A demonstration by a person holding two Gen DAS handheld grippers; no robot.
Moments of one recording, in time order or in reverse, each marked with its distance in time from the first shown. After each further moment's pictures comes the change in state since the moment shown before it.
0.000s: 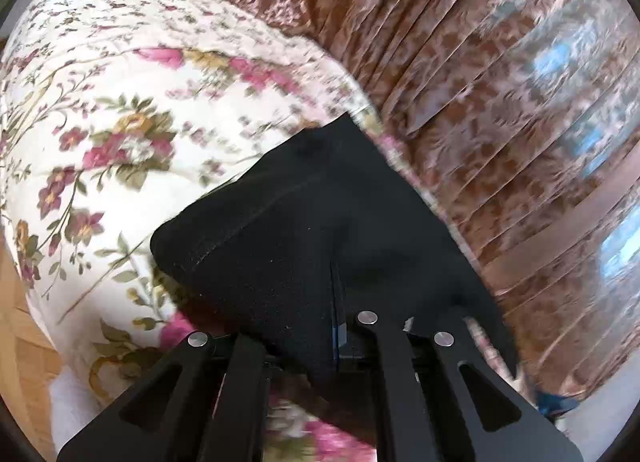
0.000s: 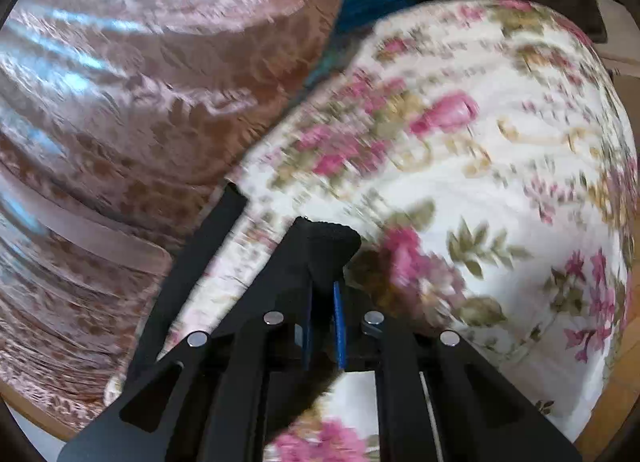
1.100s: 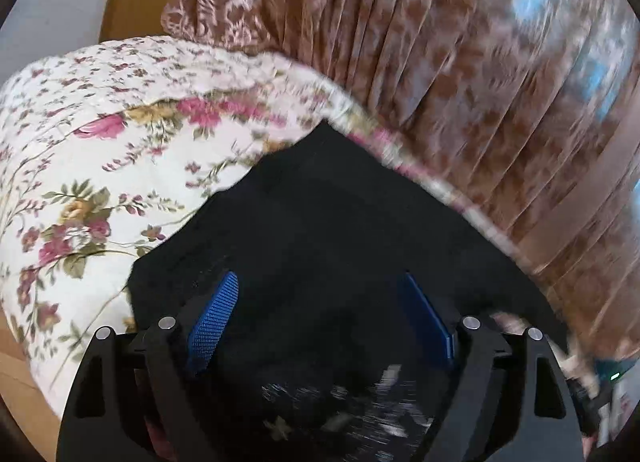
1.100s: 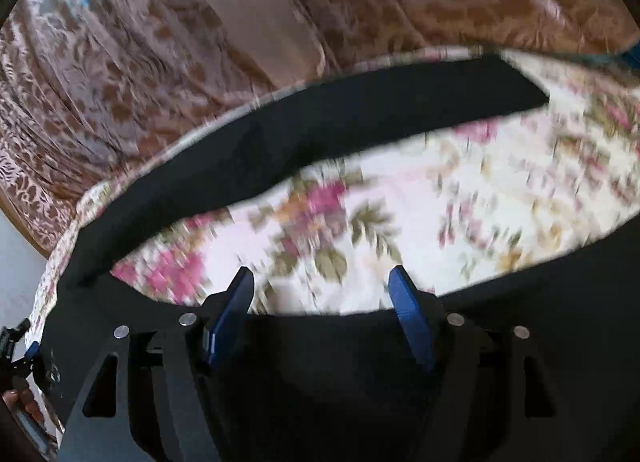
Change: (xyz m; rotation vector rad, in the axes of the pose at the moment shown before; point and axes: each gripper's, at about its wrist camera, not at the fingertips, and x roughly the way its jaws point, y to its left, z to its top) left arm 0.033 -0.051 0.019 0.233 -0.027 0.141; right arm 0.144 0.212 -0.166 -0.659 0.317 0.147
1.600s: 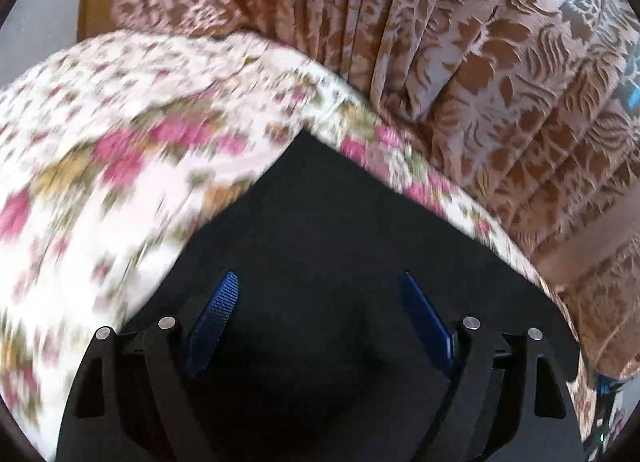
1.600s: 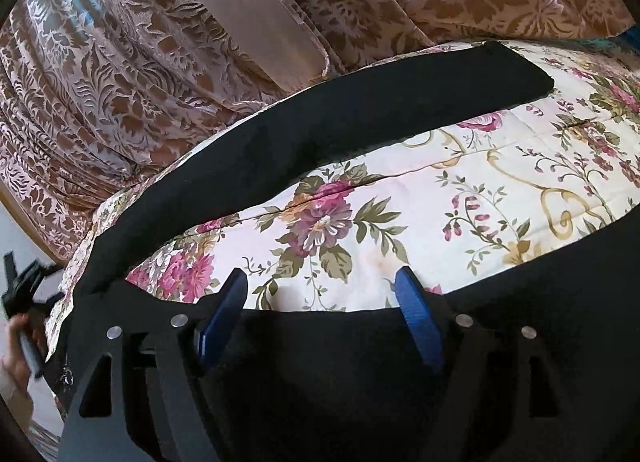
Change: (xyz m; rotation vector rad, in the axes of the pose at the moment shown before) left arm 0.093 -0.043 0.102 0.005 0.096 -0.004; right arm -0.003 -0.012 -0.003 0.033 -0.033 0.077
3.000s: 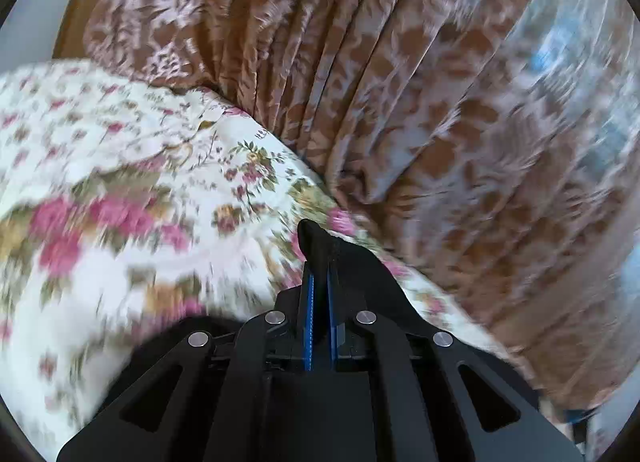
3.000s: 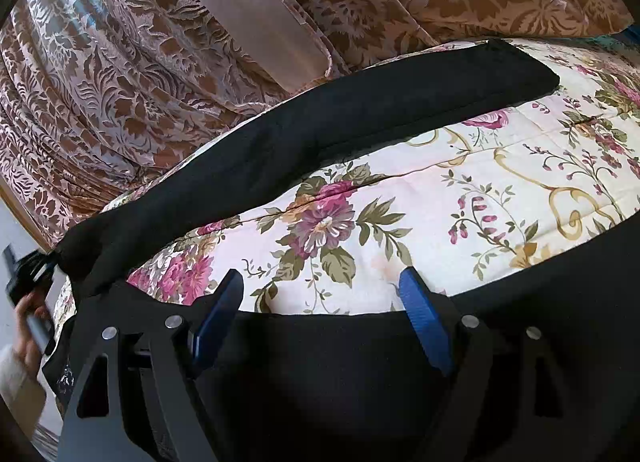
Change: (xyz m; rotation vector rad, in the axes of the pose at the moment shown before) left arm 0.000 0.006 0.029 -0.084 -0.216 -0.225; right arm 0.007 0.001 -0.001 0.007 -0.018 0.018
